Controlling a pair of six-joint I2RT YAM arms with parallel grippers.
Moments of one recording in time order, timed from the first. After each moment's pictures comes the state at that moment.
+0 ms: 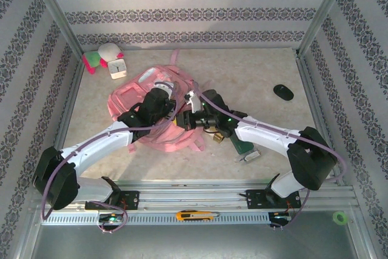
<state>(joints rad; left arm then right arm) -0.64 1.31 0.92 -0.20 -0.25 -0.25 0.79 1.52 0.92 0.07 -0.48 0.64</state>
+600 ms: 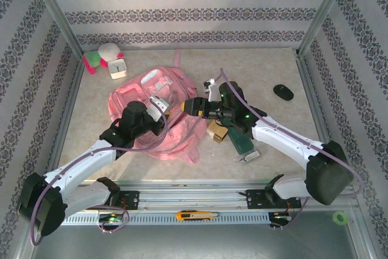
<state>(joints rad) -0.52 1.05 0.63 -0.04 0.11 0.21 0.65 1.36 0.92 0.02 -0.51 0.85</state>
